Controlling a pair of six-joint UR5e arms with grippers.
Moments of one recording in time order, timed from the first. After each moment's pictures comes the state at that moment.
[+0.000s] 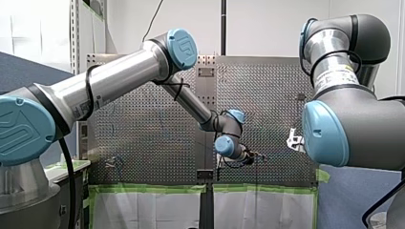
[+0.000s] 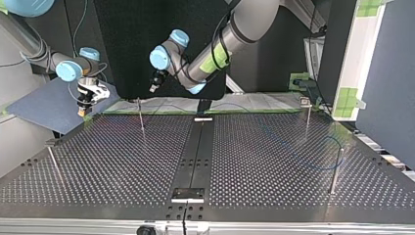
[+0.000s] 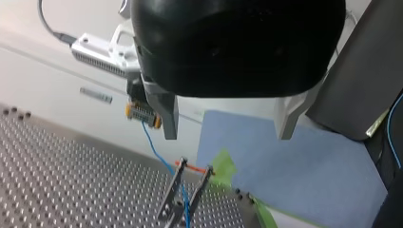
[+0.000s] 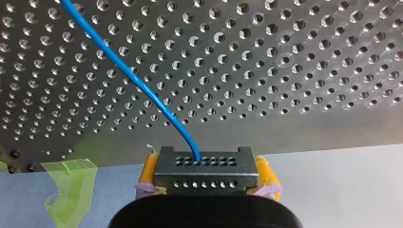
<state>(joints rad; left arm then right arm) -0.81 -2.60 -1.16 -2.87 -1.73 -1.81 1.60 -0.70 1.54 -0.73 1.55 1.74</state>
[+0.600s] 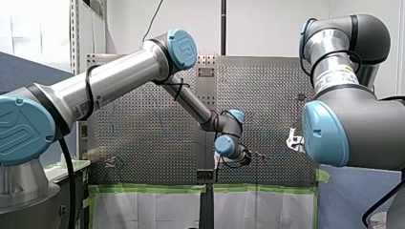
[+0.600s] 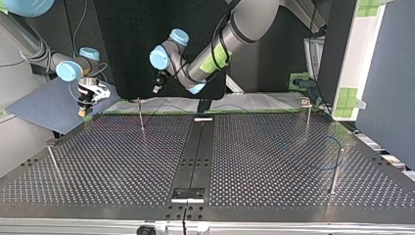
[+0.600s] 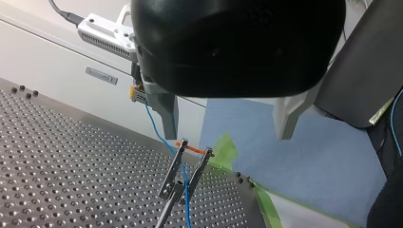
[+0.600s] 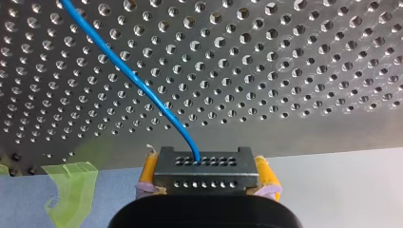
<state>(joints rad) -0.81 -2.60 -1.16 -2.89 -1.77 -1.83 1.60 -0.70 1.54 -0.73 1.54 1.74</state>
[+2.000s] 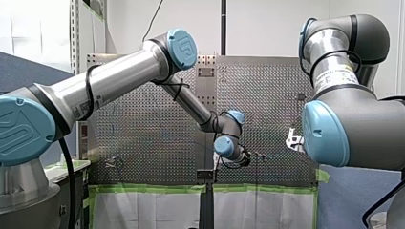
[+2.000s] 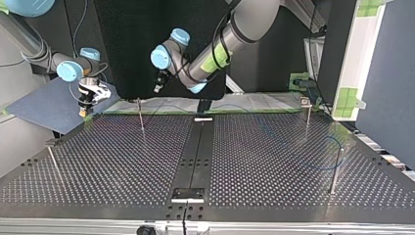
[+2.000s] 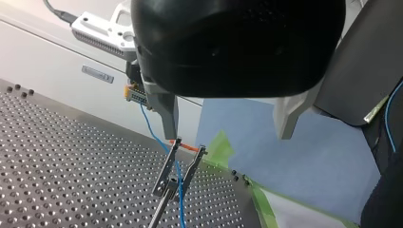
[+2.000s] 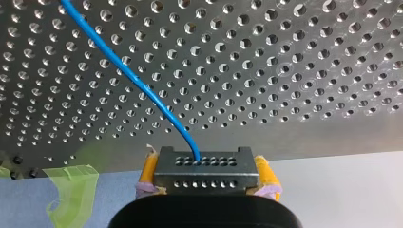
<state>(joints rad) -0.81 -2.60 -1.18 -2.87 -1.77 -1.82 1.60 -0.70 1.54 -0.73 1.54 1.74</state>
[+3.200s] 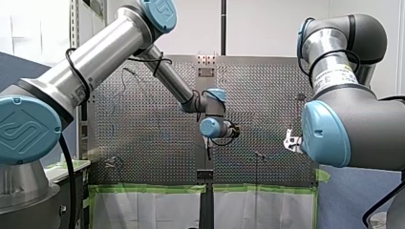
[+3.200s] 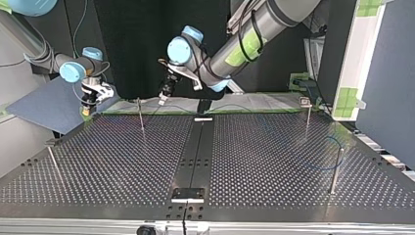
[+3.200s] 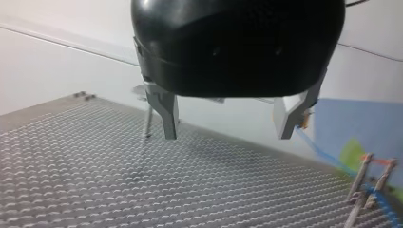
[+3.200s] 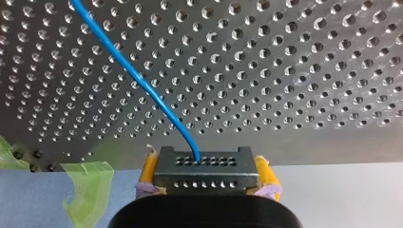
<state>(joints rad) -0.74 -2.30 -1.49 -2.57 -1.76 -1.87 1.62 -0.71 1.54 -0.69 1.56 1.72</state>
